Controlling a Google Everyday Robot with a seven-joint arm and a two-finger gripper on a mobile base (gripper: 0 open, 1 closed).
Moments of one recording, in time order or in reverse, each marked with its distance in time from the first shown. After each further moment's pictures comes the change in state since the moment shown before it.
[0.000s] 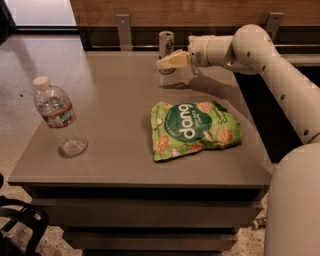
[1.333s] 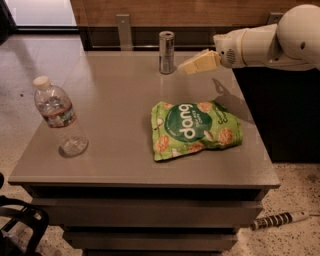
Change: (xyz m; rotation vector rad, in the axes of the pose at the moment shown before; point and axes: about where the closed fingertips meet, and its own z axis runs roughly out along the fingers) arm -0.013 0.049 -0.121 0.014 0.125 0.001
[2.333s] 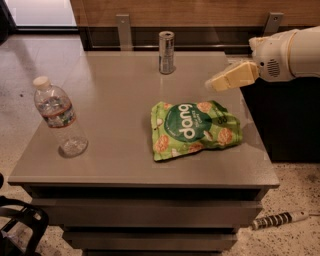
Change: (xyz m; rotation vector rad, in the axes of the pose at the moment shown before) arm 0.013 0.051 -0.116 0.108 0.110 -0.046
